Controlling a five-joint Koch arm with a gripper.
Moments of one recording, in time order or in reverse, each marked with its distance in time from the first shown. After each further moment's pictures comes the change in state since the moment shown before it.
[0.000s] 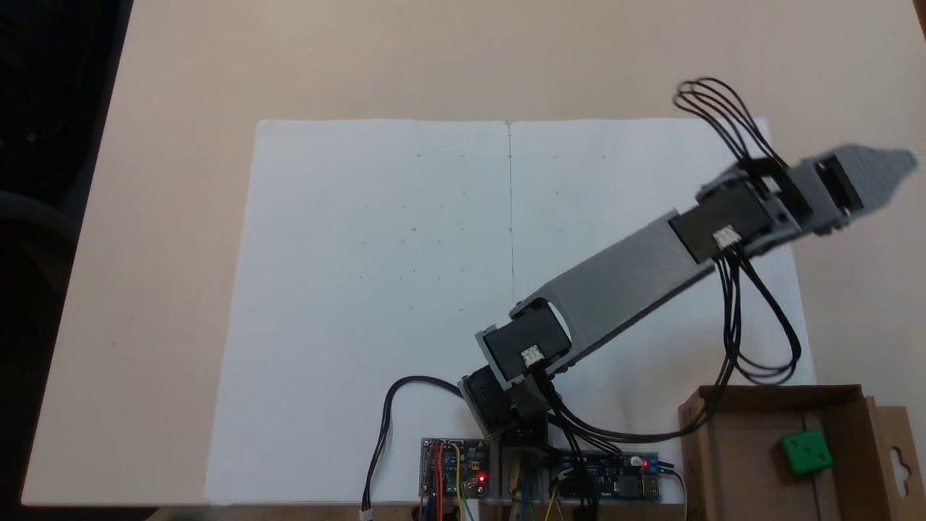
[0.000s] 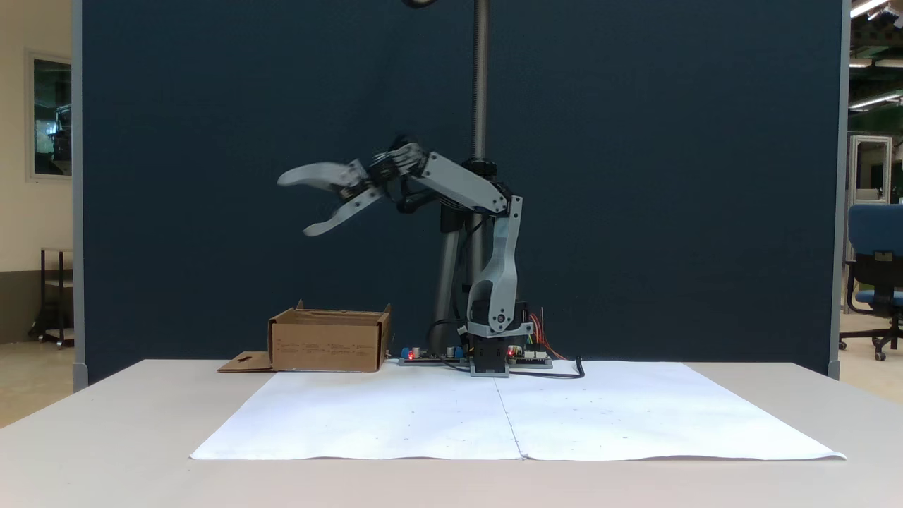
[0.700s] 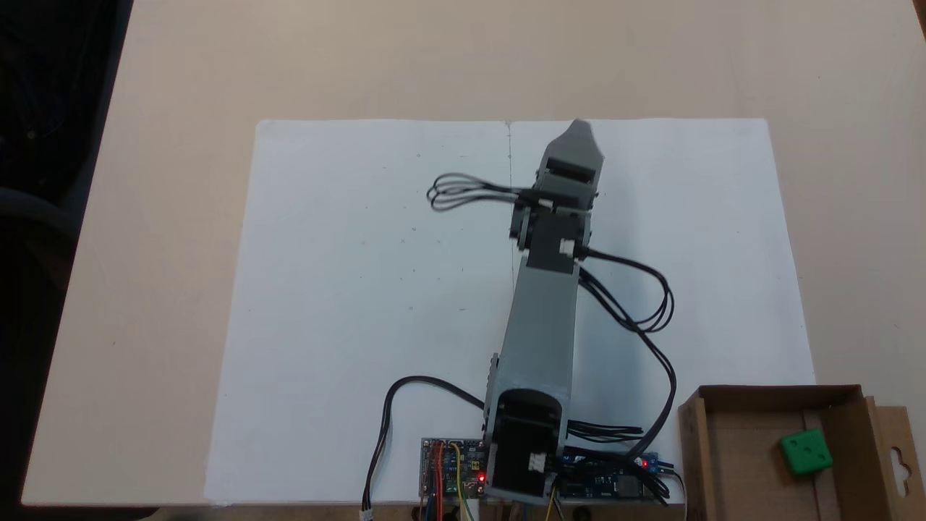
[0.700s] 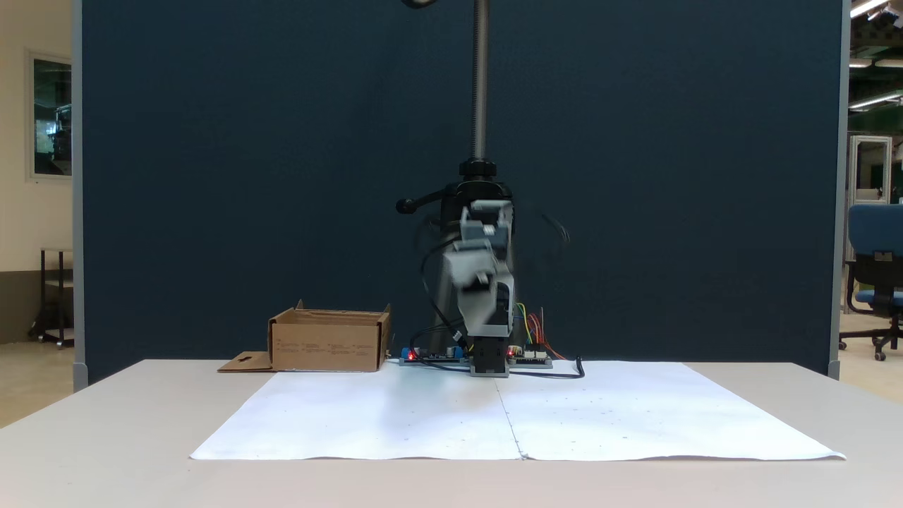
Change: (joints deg) arm -50.8 23.3 56.7 -19.4 -2.9
